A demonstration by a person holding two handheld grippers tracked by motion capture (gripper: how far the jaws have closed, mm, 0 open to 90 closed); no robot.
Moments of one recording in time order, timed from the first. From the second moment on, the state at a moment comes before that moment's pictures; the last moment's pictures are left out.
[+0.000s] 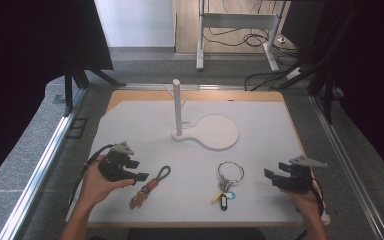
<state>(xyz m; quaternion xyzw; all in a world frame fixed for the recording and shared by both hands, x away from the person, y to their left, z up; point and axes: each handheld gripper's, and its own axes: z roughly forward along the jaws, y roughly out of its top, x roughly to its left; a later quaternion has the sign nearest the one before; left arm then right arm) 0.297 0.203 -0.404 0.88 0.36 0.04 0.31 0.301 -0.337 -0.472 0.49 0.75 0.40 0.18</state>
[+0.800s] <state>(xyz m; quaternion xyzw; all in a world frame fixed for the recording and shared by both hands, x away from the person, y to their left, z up) 0.314 0.168 -0.399 0.91 0.32 0.01 0.25 0.298 -0.338 -0.474 0.49 0.76 0.39 0.19</state>
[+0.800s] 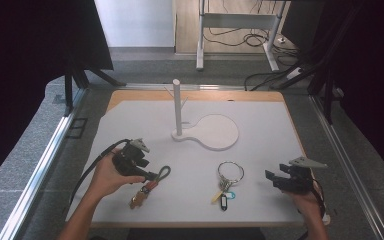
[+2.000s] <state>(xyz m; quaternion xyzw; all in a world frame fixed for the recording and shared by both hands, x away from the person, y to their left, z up) 0.326 0.141 -0.446 0.94 0.33 -0.03 0.12 0.299 -0.327 -0.476 0.48 0.77 0.37 0.19</state>
